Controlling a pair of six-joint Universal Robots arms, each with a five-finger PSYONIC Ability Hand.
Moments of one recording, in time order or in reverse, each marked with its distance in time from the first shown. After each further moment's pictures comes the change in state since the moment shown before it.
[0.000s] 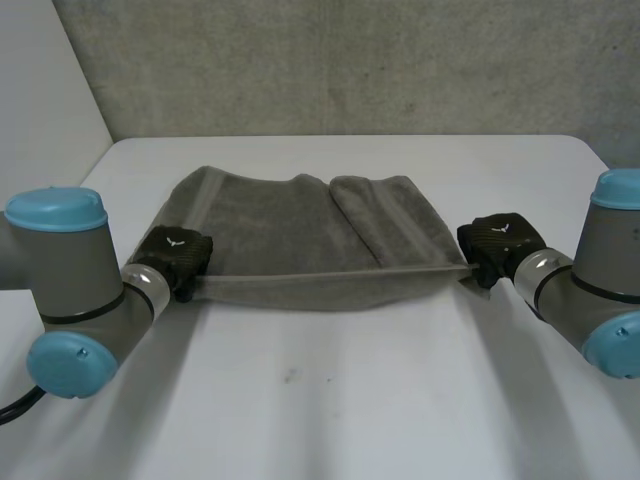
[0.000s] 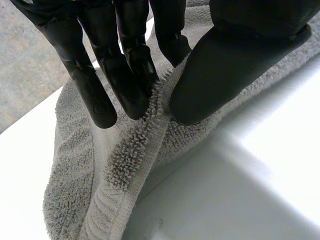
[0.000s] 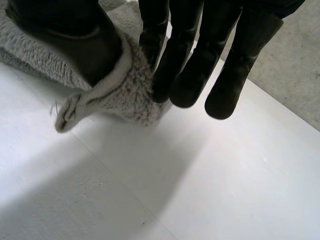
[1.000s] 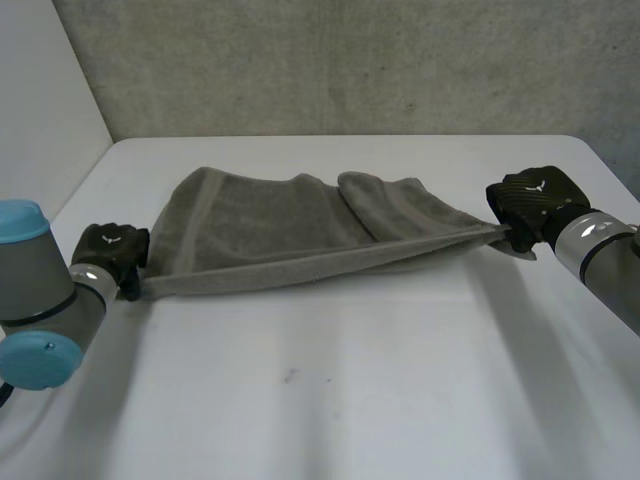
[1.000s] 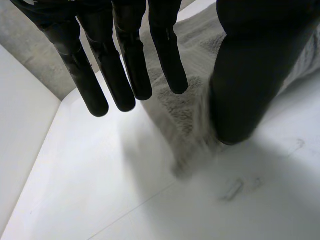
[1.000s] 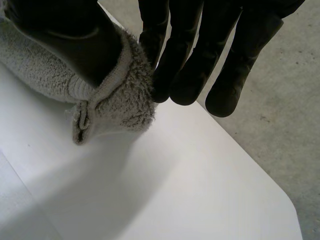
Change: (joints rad) left arm 0.203 -0.026 -0.075 0.170 -0.014 0.010; right arm -0.076 -0.170 0.027 0.008 -0.072 -0.119; left_hand -0.441 -0.454 -0.453 -0.453 -0.429; right_hand 0.002 0.009 0.023 0.026 0.017
